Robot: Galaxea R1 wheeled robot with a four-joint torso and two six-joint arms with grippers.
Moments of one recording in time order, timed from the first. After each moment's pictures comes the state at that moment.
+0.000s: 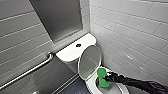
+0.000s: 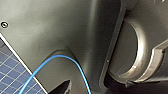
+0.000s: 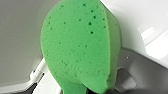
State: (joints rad) left arm 1.51 3.13 -2.78 0.07 0.03 0.03; right arm -0.52 2.82 -2.39 0.66 -0.18 -0.38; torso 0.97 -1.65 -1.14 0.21
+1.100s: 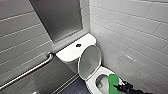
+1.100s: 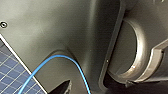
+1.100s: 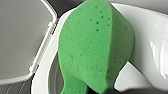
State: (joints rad) left arm 1.51 3.13 -2.78 0.07 0.03 0.03; right arm -0.71 2.39 -1.78 0.68 0.21 -0.31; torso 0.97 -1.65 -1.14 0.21
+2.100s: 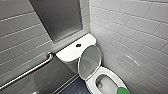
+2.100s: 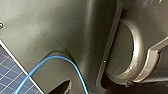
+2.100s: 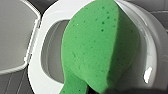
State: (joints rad) left arm 1.51 3.14 -2.78 0.07 0.03 0.03; right arm -0.97 2.21 -1.43 0.69 0.57 -0.31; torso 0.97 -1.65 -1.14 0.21
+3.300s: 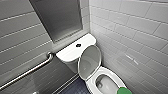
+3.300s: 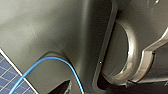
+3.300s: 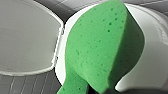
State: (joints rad) left arm 1.51 3.14 -2.77 0.08 0.03 0.03; right arm -1.02 2.11 -1.14 0.60 0.74 -0.31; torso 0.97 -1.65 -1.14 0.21
